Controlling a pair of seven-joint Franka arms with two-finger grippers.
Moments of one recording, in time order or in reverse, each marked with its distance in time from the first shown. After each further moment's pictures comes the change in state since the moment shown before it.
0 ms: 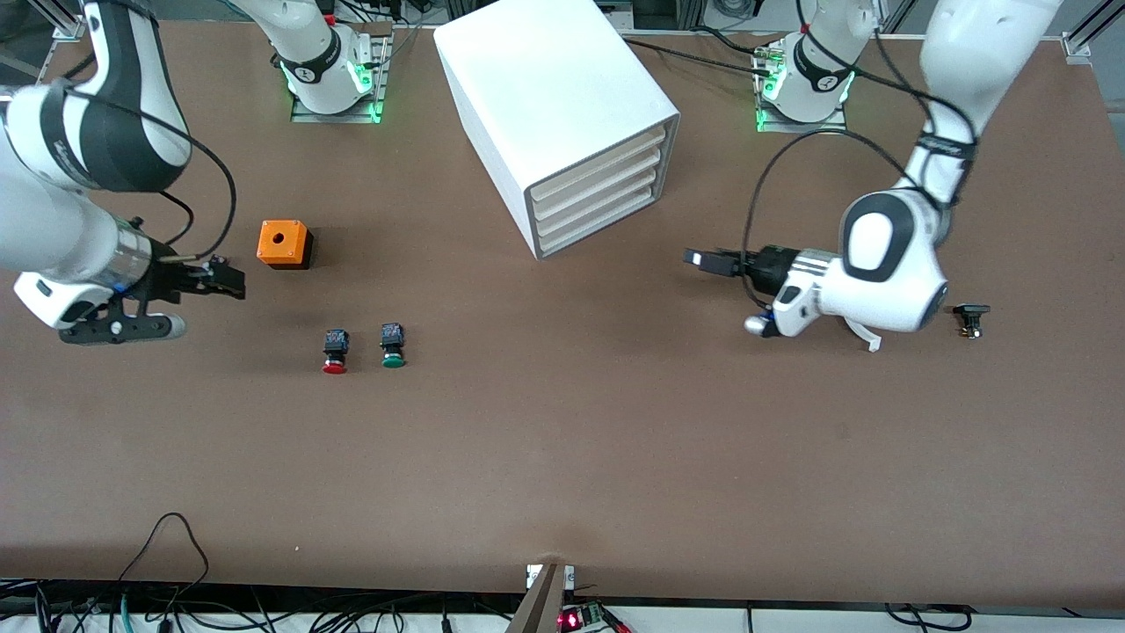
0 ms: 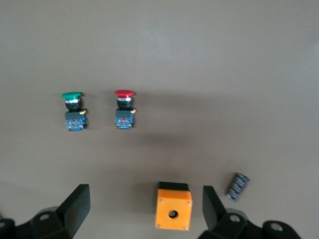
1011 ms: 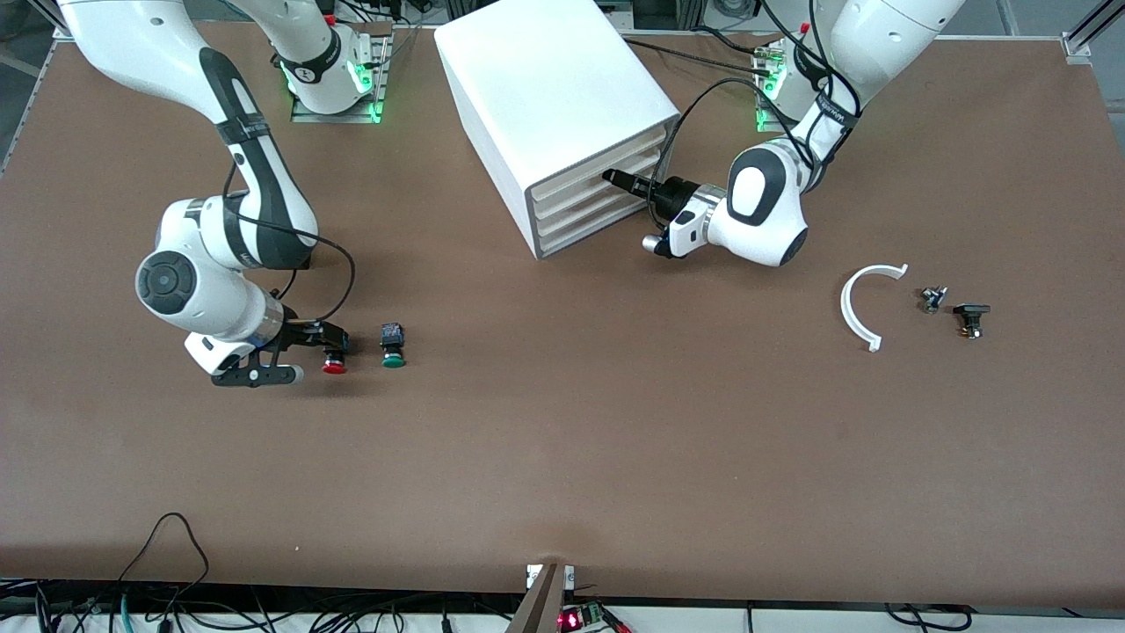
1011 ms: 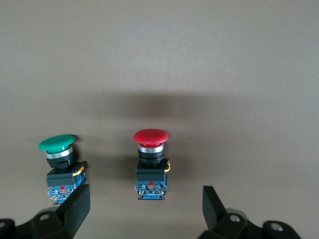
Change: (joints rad) left arm -0.066 -0.023 -0.206 -0.237 -0.208 0.144 0.194; right arm 0.068 0.230 0.035 -0.152 0.014 0.439 0.111
